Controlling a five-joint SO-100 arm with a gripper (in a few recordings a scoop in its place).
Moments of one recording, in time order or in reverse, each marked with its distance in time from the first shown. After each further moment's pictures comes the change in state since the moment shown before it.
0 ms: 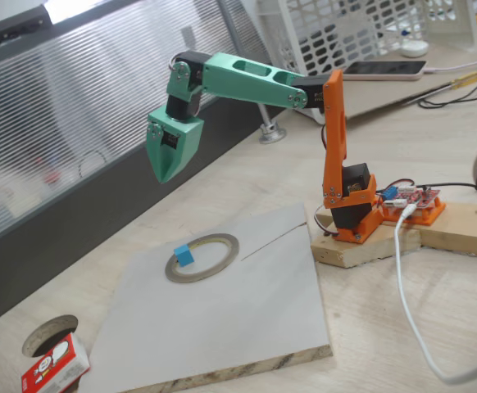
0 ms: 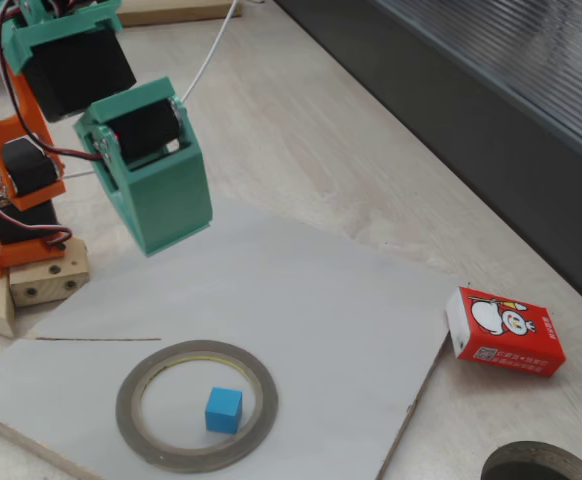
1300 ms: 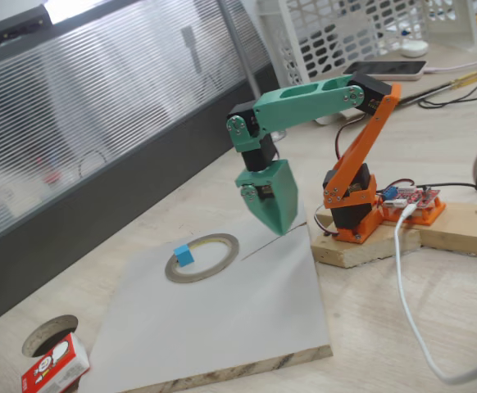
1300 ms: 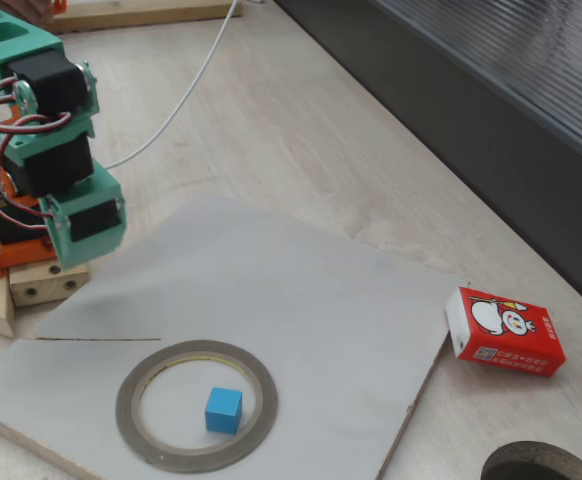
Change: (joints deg) arm 0.0 27.5 54.3 11.9 0.0
